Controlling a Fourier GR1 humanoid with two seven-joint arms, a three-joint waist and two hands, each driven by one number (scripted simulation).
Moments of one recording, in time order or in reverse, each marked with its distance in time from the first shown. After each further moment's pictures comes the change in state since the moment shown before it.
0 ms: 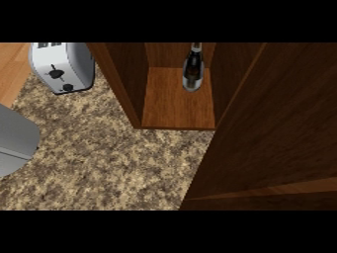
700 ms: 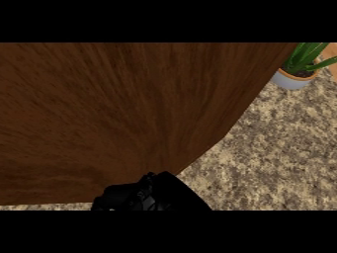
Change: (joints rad) left arm 0.199 0.044 0.294 0.027 0.124 -0.301 -0.004; right arm -0.571 0.028 0.136 0.359 0.164 -0.425 0.020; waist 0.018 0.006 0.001
